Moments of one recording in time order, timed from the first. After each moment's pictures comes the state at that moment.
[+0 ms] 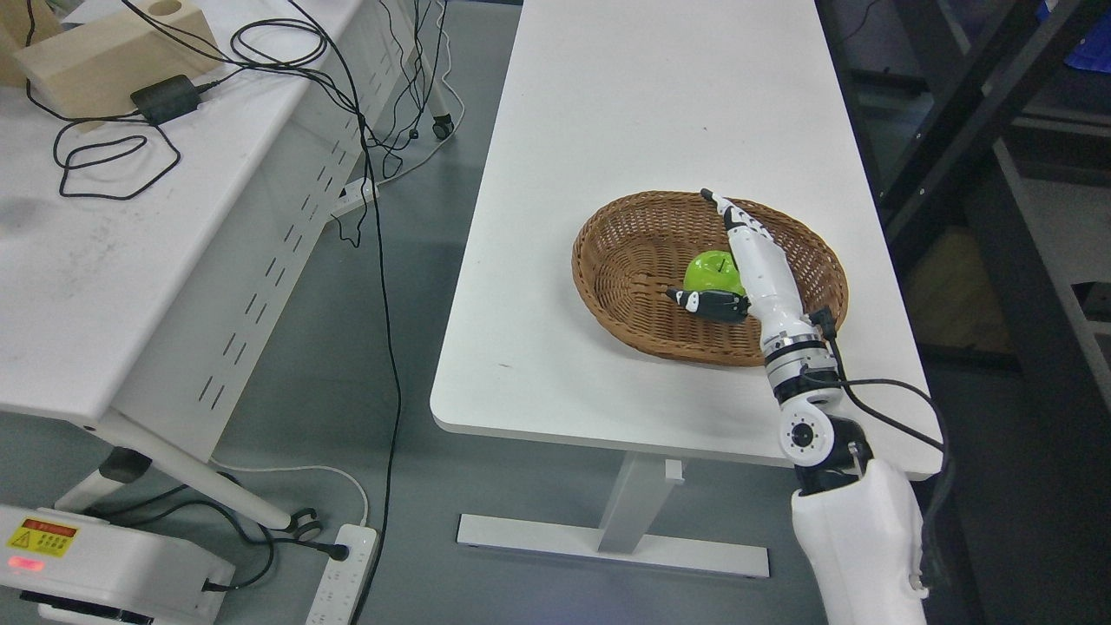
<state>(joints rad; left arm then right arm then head) 0.00 0.00 0.10 -0.04 -0.07 -0.01 -0.18 -0.28 -0.08 0.17 -1.42 0.79 -0.07 0.05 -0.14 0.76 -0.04</state>
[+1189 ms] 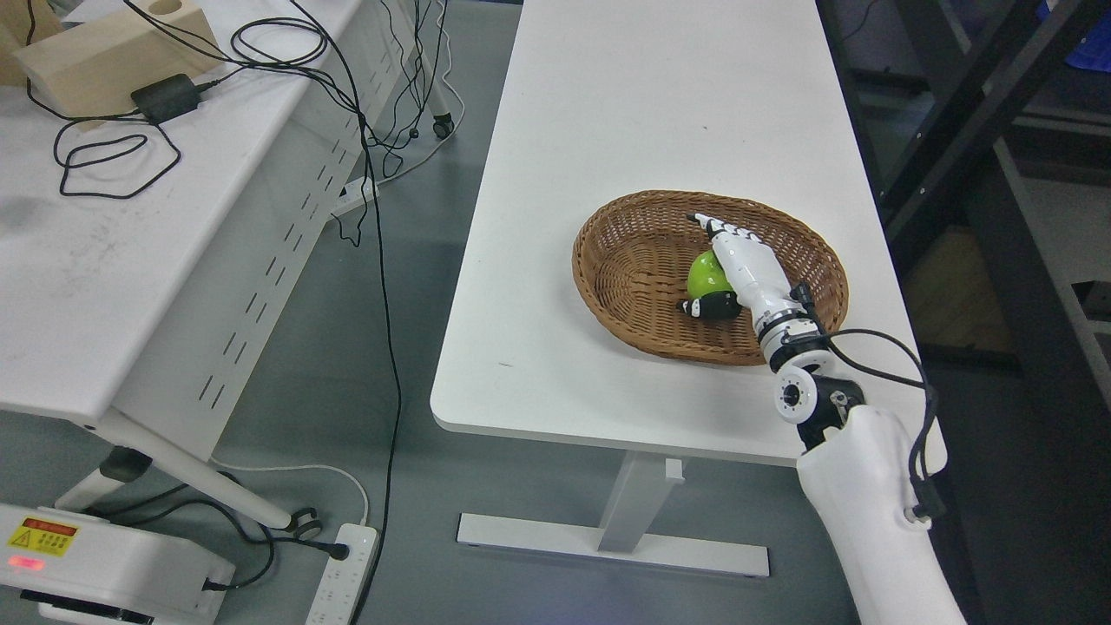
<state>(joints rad) 0.00 0.00 0.10 -0.04 -0.07 -0.01 -0.18 -0.44 -0.15 0.28 -1.18 0.88 -0.02 0.12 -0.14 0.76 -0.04</state>
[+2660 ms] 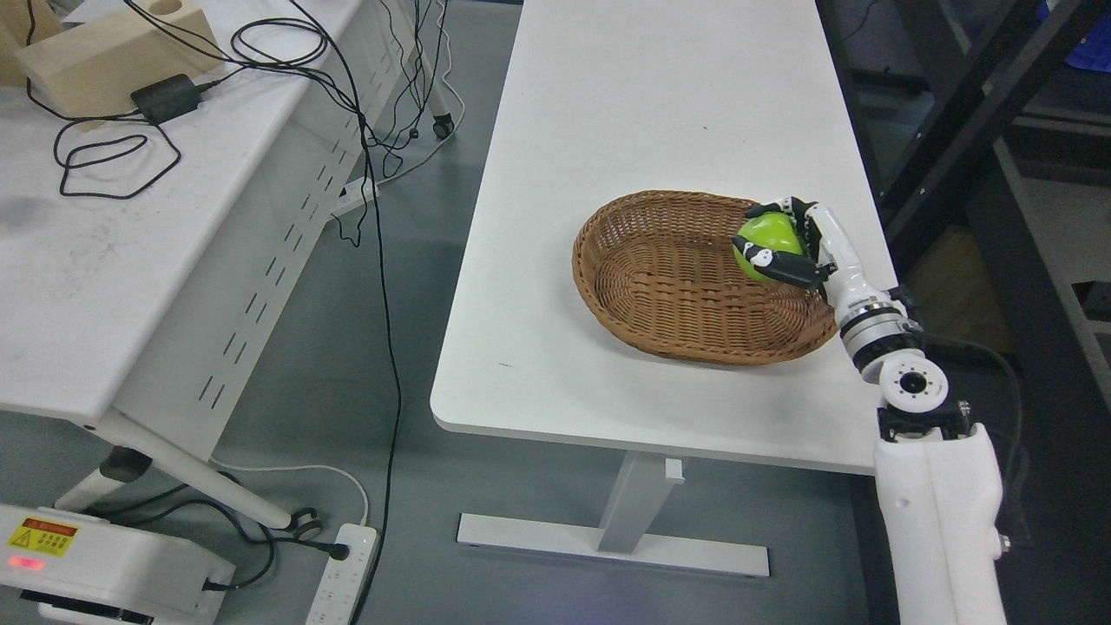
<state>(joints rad) 0.00 0.00 0.10 -0.04 -0.07 -0.01 -0.18 -0.39 -0.18 0.01 -1.28 0.17 -0.02 0.23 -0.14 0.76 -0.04</state>
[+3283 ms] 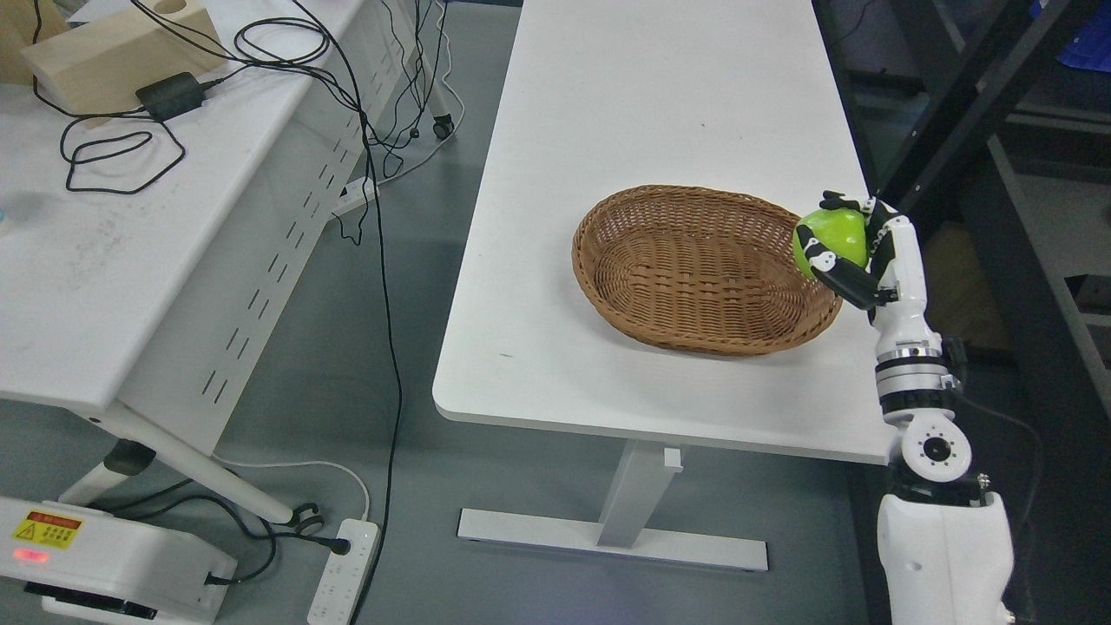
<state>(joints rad) 0.00 0.00 0.10 -0.04 -0.07 -0.01 -0.18 -0.20 -0.13 -0.08 -1.44 0.08 -0.18 0.08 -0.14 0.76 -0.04</state>
